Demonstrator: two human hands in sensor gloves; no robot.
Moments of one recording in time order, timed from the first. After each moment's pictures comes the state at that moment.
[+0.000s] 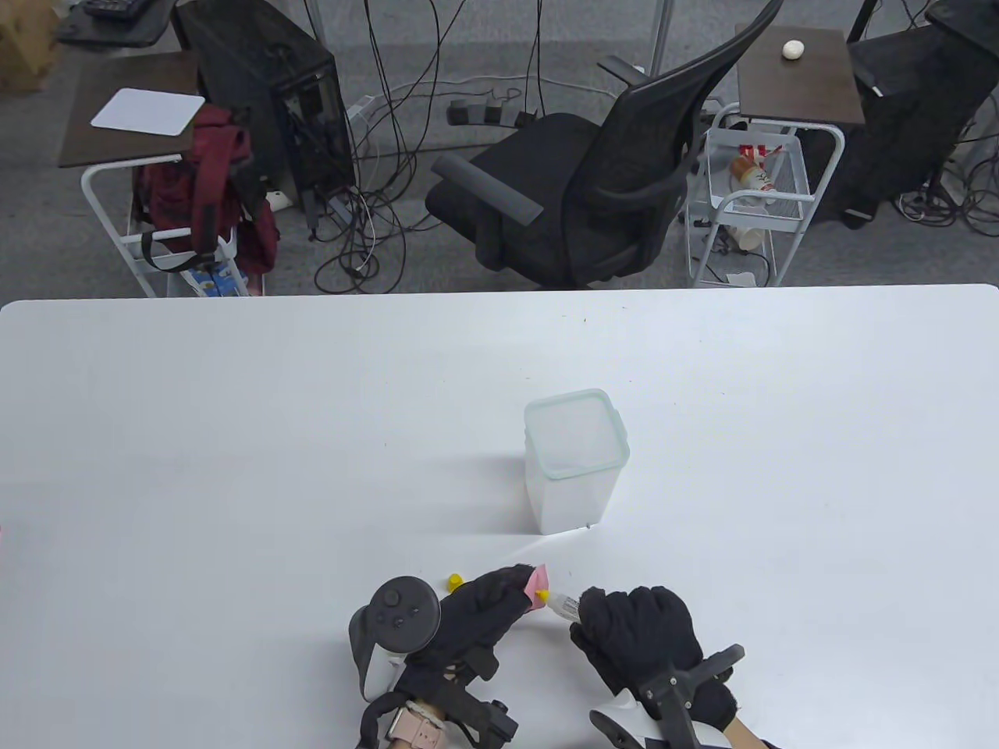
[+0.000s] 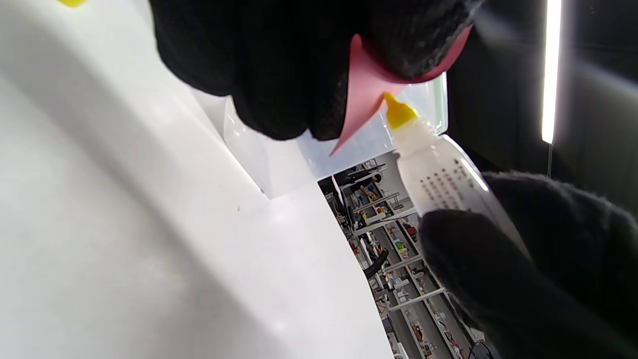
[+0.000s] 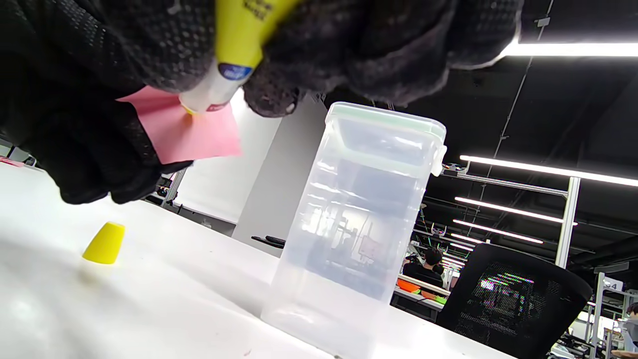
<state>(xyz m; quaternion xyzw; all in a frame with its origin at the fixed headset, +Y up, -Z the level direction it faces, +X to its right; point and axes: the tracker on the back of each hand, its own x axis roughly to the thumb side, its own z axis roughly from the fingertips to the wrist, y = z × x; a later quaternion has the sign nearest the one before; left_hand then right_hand) -0.111 -0.751 -0.215 -0.09 -0.12 0.53 0.84 0.112 -0.706 -0.153 -0.23 0.30 -0.92 0.07</state>
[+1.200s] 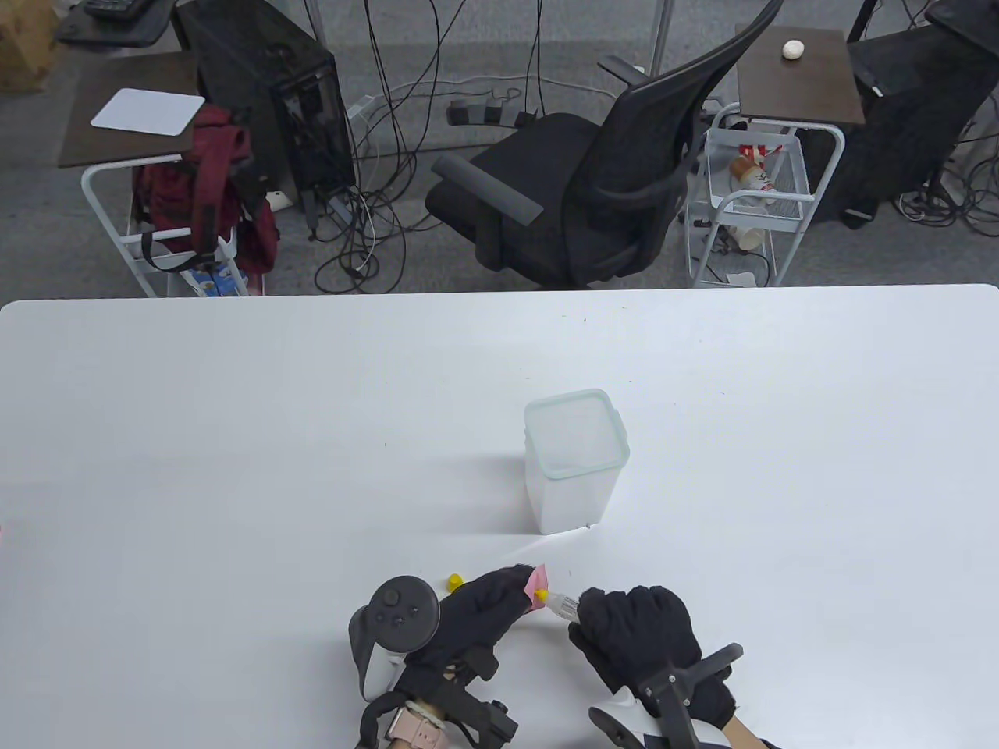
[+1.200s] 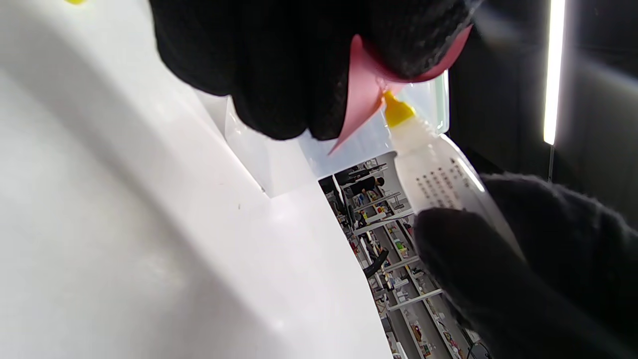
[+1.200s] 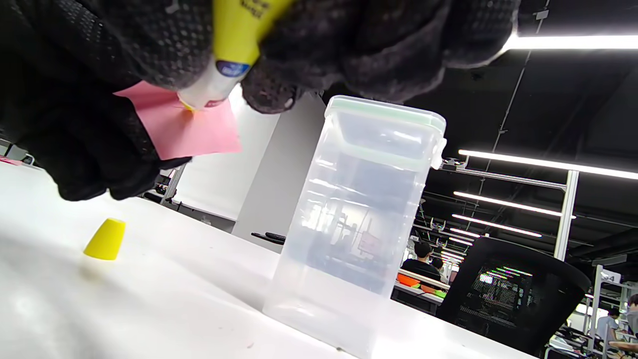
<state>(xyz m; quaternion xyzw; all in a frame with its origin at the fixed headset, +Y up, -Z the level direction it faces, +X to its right) -0.111 -0.753 -0.216 -0.09 -0.11 0.53 0.83 0.112 -0.709 -0.155 -0.23 0.30 -0.93 0.06</state>
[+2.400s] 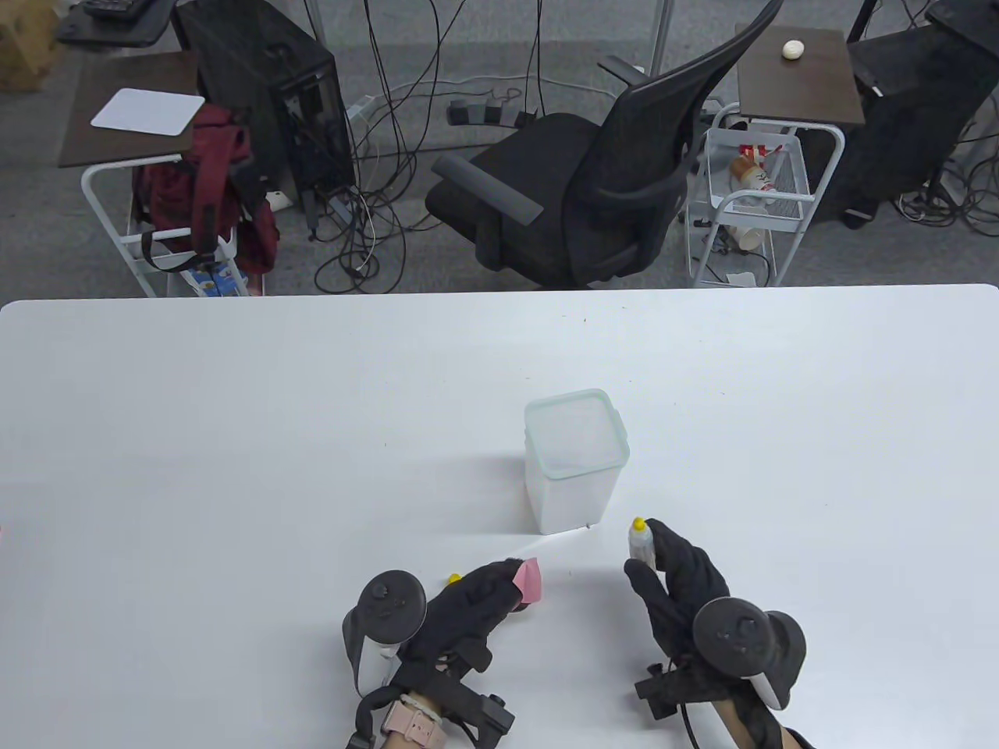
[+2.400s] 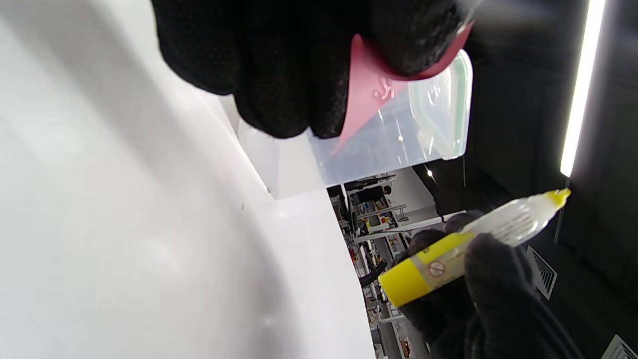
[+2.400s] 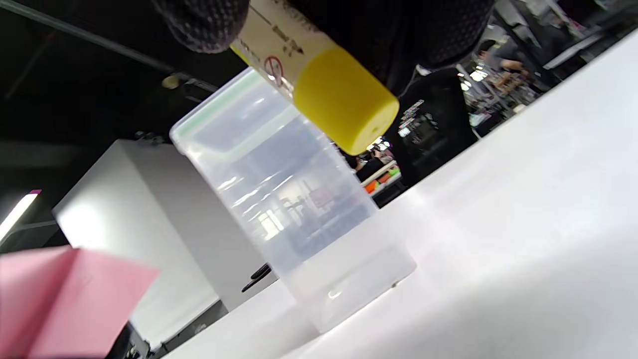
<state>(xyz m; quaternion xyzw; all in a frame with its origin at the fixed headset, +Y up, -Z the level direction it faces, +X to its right) -0.121 -0.764 -0.222 -0.11 -0.08 0.58 0.80 0.197 -0.720 -0.214 -0.04 0.14 -0.91 -0.38</state>
